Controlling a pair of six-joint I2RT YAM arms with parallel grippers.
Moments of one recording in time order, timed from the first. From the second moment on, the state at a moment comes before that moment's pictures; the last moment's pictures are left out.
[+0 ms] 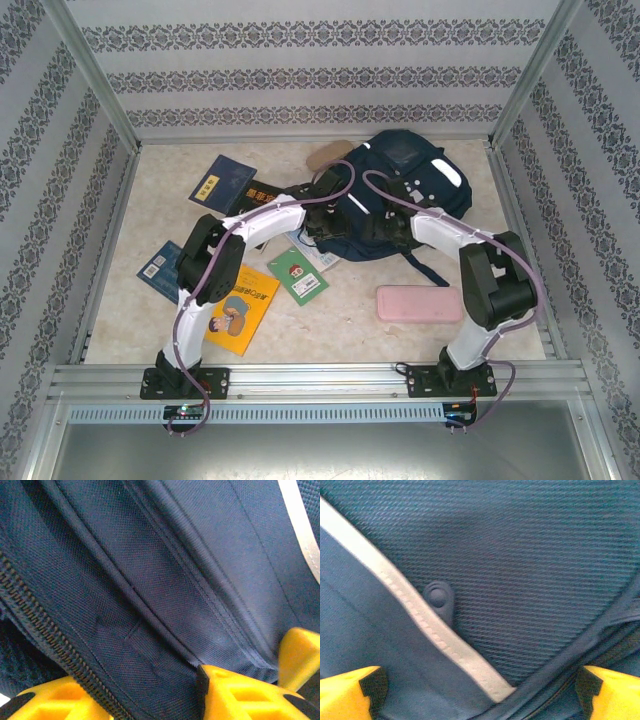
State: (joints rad) left arm -0.65 2.15 1.71 -0.67 0.11 -0.74; right arm 0.35 1.72 1.07 -0.50 0.07 0.48
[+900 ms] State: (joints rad) left arm -0.50 2.05 1.63 -0.69 0.01 -0.57; right arm 0.40 1.59 1.07 -0.50 0.04 0.59
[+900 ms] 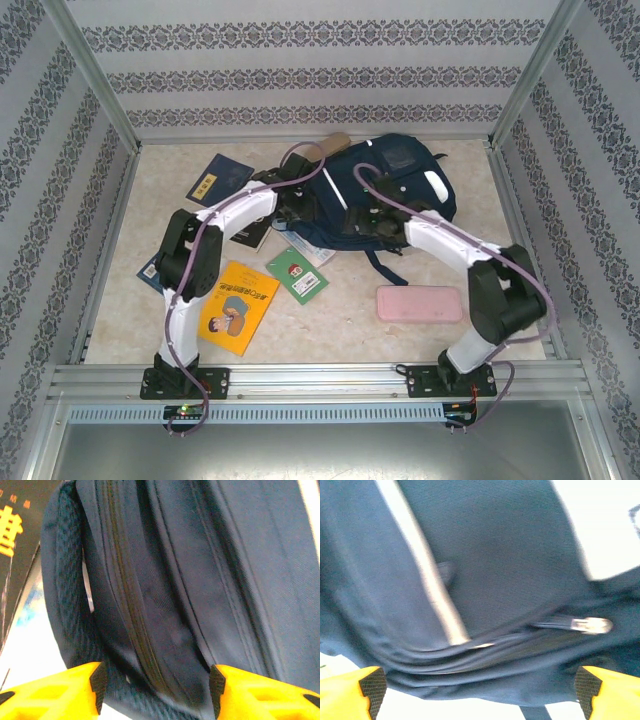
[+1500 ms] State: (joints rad) left arm -0.73 2.03 1.58 -0.62 0.14 -0.59; right arm 0.09 1.45 0.85 -0.48 -0.11 0.56
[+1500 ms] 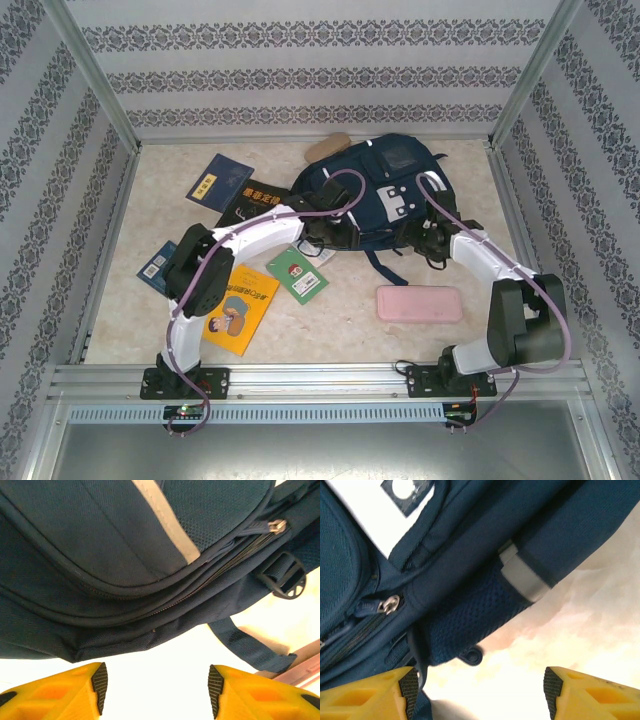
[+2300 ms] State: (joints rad) left arm -0.75 2.16 1.60 -0.63 0.08 -0.53; right arm 0.02 1.71 0.95 -0.36 -0.28 0.77
